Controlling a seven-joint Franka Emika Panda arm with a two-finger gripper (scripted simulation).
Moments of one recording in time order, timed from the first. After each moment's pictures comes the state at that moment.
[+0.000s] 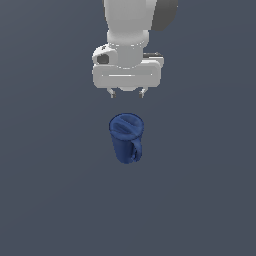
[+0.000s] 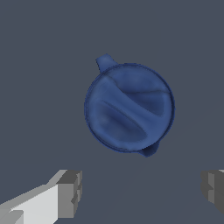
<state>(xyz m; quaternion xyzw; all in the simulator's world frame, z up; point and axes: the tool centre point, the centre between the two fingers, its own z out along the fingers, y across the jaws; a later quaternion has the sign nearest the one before) -0.061 -0.002 0.330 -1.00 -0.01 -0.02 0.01</state>
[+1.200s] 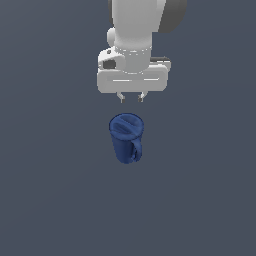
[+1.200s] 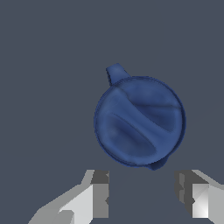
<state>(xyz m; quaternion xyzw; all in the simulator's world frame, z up) -0.039 0.013 0.329 -1.00 -0.03 -0.01 0.00</state>
